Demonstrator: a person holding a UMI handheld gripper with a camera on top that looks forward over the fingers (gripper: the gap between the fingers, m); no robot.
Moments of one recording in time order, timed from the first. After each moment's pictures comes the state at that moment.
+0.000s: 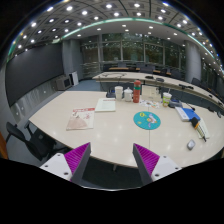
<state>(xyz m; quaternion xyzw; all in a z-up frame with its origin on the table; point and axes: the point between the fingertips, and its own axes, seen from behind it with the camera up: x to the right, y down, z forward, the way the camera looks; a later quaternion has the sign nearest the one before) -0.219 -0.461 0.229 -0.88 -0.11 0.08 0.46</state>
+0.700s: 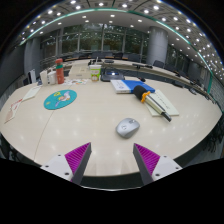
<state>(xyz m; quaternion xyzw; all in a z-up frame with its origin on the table) 0.213 -0.360 0.041 -0.90 0.04 -0.07 0.43</state>
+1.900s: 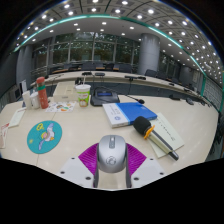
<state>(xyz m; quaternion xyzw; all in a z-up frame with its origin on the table) 0.243 -0.169 0.095 -0.87 0.08 -0.10 0.48</state>
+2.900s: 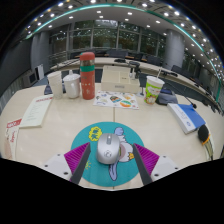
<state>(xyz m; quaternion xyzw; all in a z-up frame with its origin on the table) -0.049 -0.032 0.026 -0.91 -0.01 -0.04 0.42</state>
